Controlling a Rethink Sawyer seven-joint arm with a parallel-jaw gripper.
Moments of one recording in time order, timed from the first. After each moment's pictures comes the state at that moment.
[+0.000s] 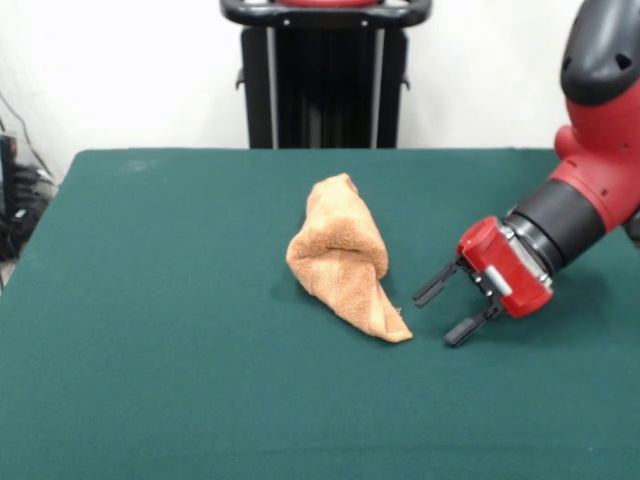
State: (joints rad) arm 0.75 0.53 -1.30 1.17 0.77 0.44 2.33
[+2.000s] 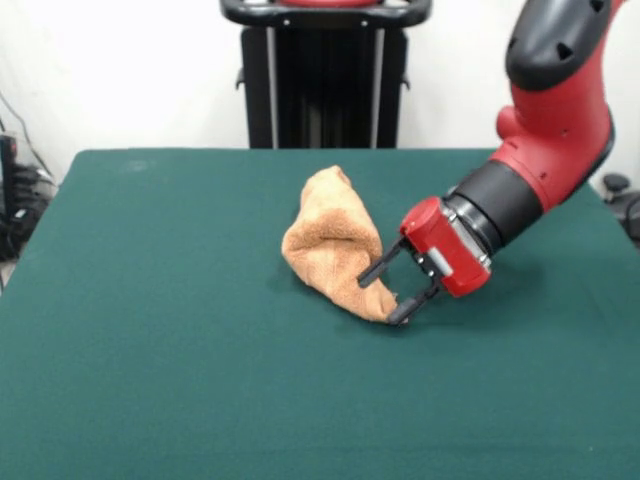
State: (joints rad) arm 0.73 0.44 -1.18 1.25 0.48 0.30 2.33
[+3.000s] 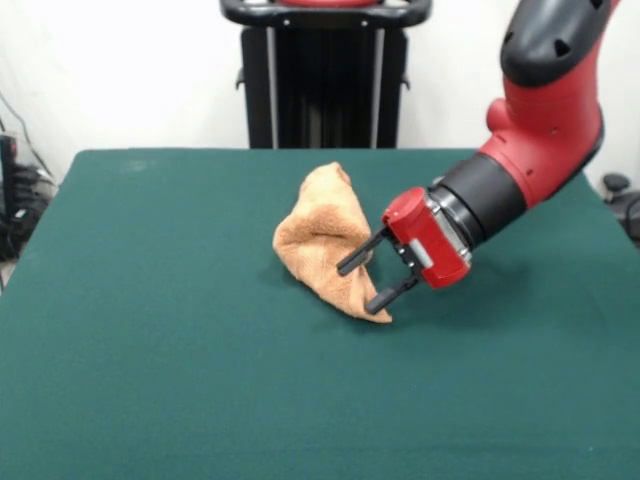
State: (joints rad) arm 0.69 0.42 -1.18 1.24 0.39 0.32 2.33
